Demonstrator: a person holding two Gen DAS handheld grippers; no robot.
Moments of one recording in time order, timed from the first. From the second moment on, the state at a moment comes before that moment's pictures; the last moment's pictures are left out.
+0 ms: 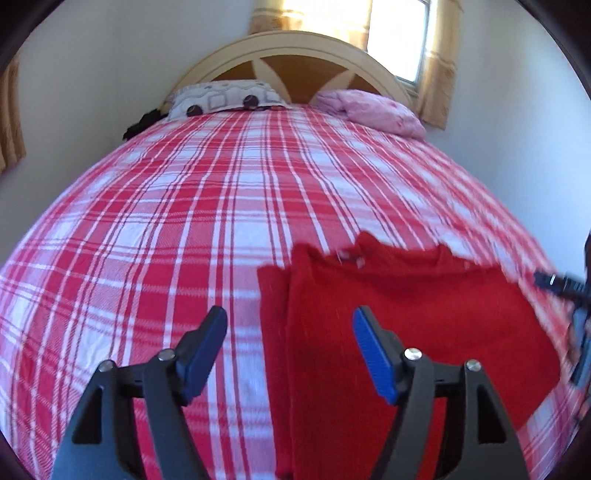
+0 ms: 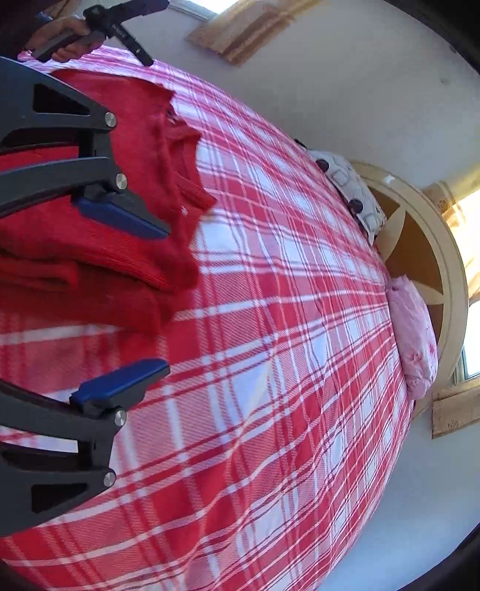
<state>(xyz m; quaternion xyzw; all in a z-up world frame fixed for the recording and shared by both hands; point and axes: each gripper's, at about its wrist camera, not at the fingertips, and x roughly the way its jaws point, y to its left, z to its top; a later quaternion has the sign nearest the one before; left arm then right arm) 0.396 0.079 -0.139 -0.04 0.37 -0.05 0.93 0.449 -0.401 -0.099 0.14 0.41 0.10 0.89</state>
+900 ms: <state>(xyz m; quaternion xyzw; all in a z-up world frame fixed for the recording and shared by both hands) 0.356 0.067 -0.176 -0.02 0.43 -0.03 0.90 0.334 -0.352 -0.106 0.07 0.44 0.16 0.88</state>
